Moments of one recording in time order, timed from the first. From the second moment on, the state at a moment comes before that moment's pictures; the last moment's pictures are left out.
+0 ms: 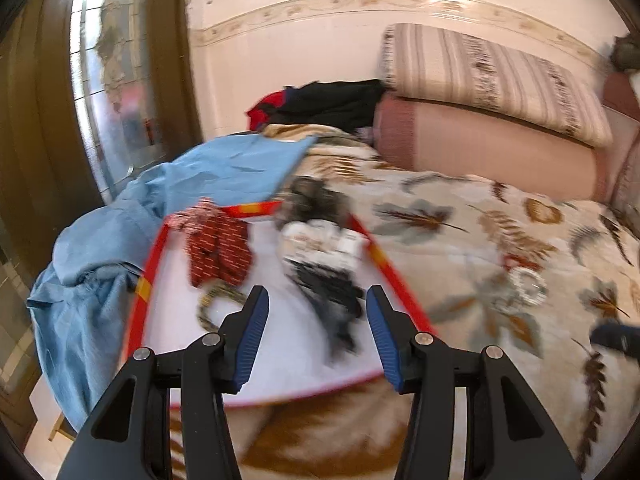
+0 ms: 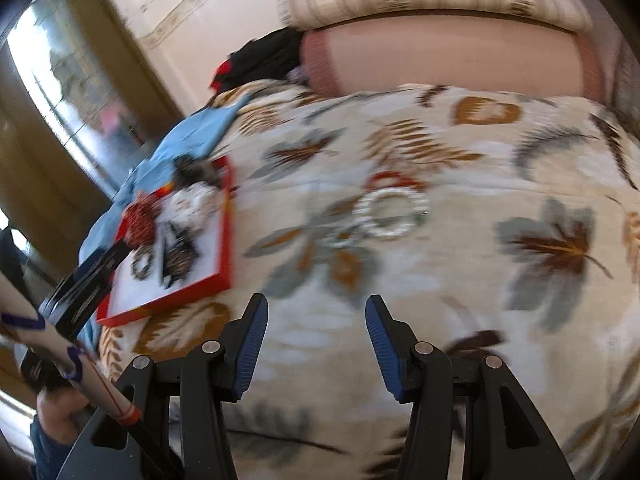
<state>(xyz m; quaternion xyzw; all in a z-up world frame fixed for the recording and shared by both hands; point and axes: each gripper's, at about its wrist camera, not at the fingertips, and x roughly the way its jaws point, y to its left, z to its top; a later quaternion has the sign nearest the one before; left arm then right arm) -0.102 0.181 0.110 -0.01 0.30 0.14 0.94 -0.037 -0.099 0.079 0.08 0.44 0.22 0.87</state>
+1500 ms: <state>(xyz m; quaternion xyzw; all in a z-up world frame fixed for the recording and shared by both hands) -0.029 0.051 0.044 -0.02 0.43 -0.08 0.90 0.022 -0.202 0.054 0.25 0.45 0.19 0.83</state>
